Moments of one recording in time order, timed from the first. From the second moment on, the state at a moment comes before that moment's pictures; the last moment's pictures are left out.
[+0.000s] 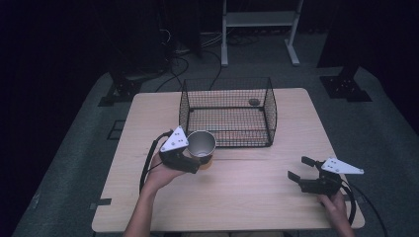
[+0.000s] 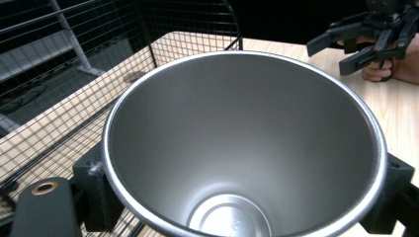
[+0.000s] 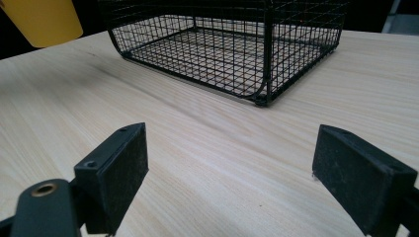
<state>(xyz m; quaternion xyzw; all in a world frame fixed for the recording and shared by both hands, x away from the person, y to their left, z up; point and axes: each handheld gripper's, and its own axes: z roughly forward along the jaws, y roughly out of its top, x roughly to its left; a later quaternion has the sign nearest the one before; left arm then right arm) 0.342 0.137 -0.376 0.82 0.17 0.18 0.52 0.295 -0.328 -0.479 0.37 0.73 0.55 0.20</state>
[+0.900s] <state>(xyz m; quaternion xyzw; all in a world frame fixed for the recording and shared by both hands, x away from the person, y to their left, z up) 0.385 0.090 -0.339 0.83 0.14 0.15 0.52 0.295 -0.328 -0.479 0.37 0.73 0.55 0.20</state>
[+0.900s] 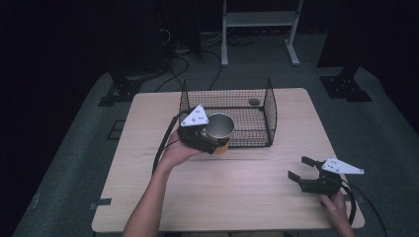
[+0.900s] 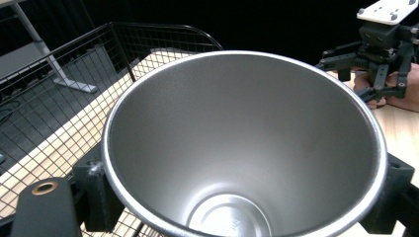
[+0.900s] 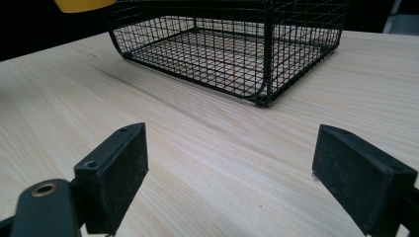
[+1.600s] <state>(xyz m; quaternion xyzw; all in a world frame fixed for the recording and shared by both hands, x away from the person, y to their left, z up) 0.434 0.080 -0.330 0.82 0.17 0.14 0.52 0.296 -0.329 -0.479 0.37 0.73 0.55 0.19</state>
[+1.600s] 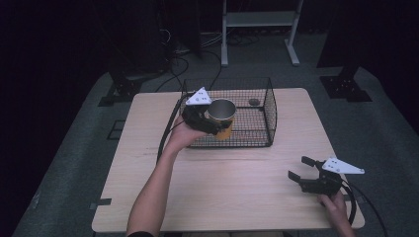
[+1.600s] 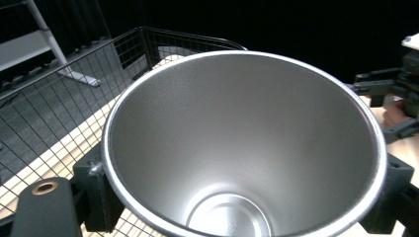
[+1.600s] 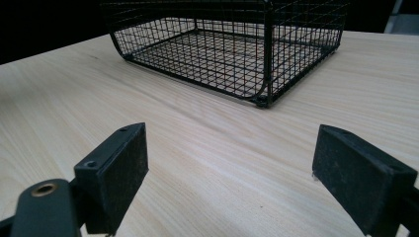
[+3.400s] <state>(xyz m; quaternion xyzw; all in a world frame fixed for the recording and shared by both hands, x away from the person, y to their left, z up) 0.533 0.038 -0.356 0.83 0.20 0.10 0.51 0.297 -0.332 -0.479 0.37 0.72 0.56 0.18</state>
